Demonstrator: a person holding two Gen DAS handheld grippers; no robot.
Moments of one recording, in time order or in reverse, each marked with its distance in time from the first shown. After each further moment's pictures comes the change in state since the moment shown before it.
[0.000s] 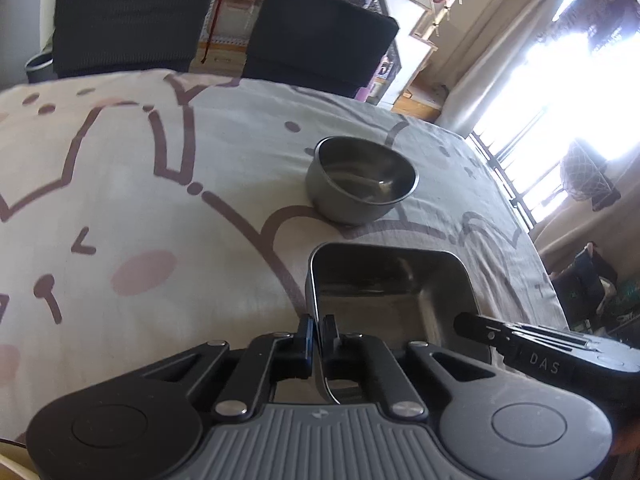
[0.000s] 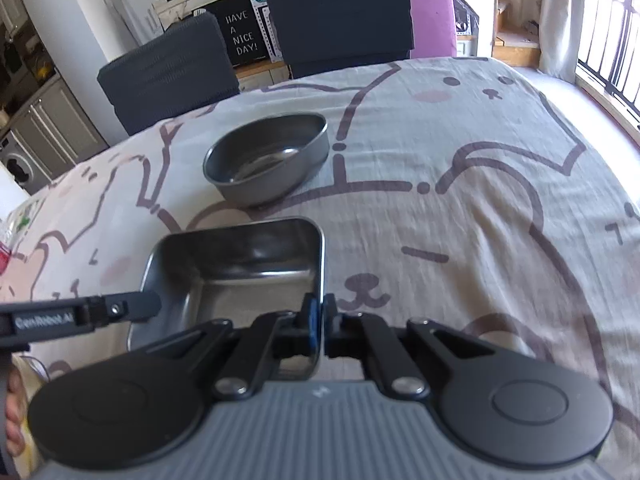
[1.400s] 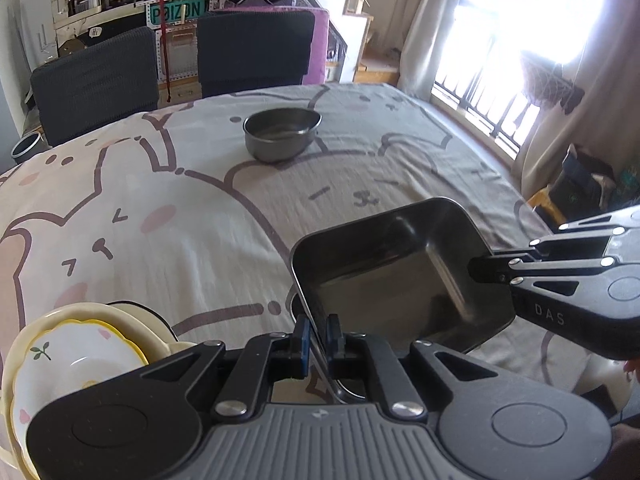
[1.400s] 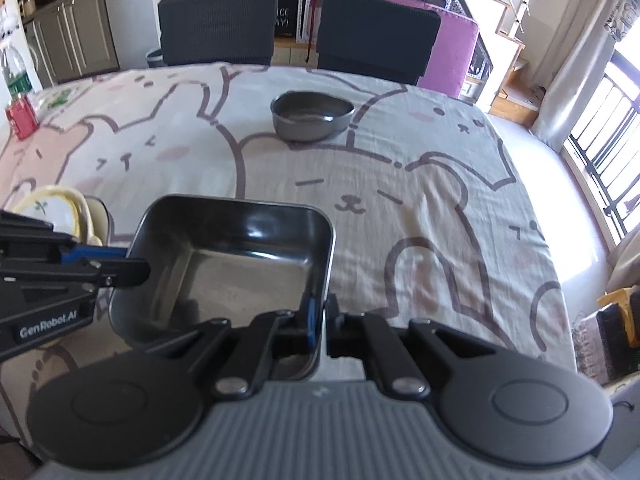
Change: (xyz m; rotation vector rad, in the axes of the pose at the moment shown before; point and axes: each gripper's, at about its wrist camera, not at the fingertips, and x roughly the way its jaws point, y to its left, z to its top) left arm -0.109 -0.066 -0.104 0.299 0.020 0.080; right arm -0.148 0.054 -0.088 -0.308 0.053 -0.169
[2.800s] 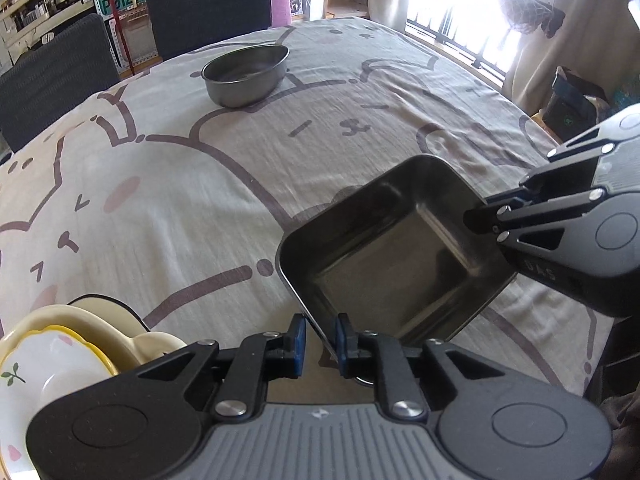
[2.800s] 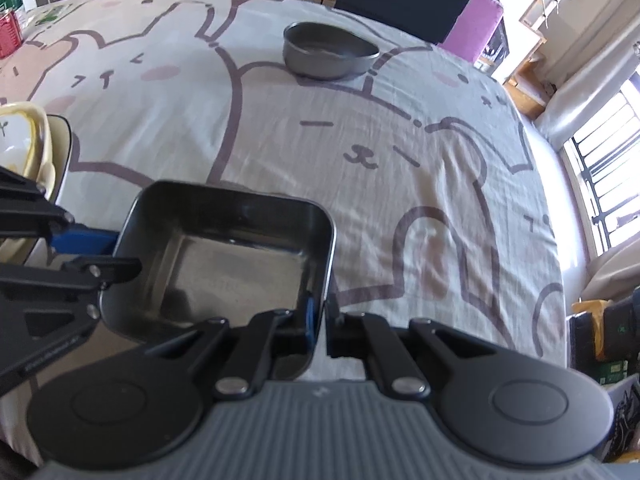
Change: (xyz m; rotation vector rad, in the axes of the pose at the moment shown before) left arm 0.050 -0.004 -0.015 0.155 0.138 0.000; right arm 0.052 0.014 0.000 -0.137 0.154 -0.070
